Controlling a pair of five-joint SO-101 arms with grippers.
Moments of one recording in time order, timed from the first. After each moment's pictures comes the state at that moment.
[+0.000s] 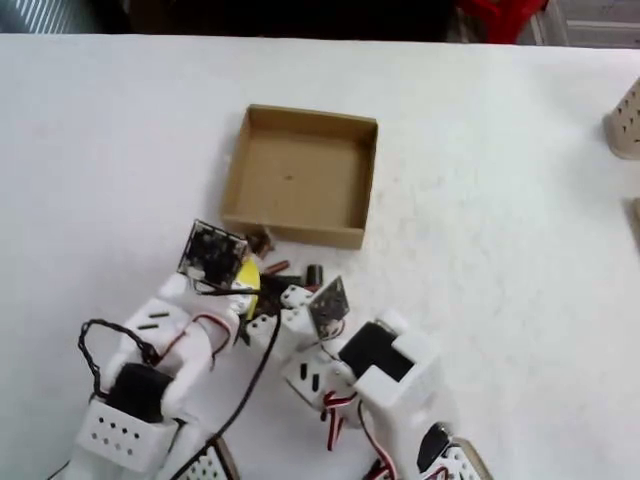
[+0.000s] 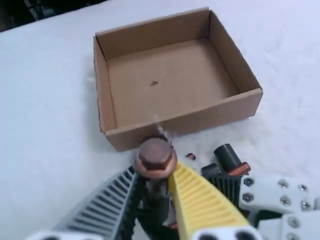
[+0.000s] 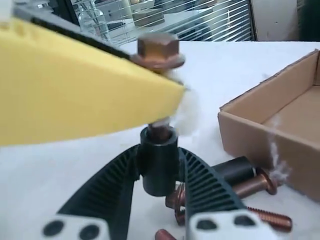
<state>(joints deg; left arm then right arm) 15.2 -83.0 78.9 49.8 1.6 -49.8 23.5 79.3 -90.7 -11.5</state>
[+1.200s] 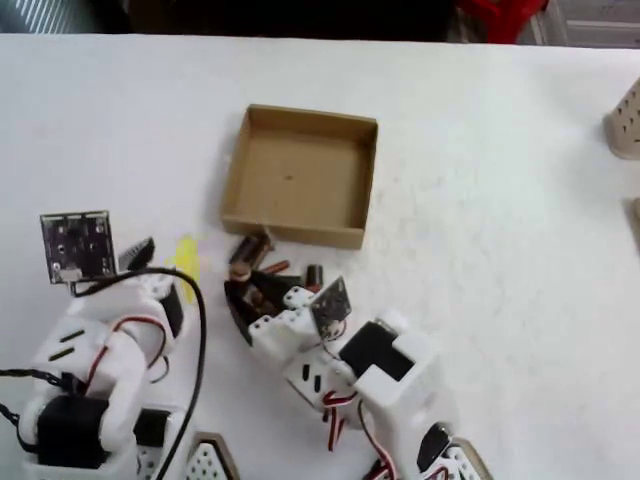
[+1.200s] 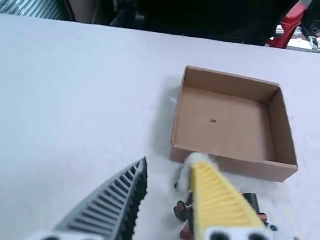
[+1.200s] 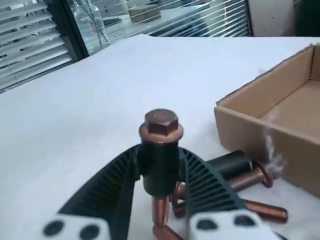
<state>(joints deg) -3.4 -84.0 54.1 70.5 13.0 -49.8 23.6 80.5 -90.6 -11.5</state>
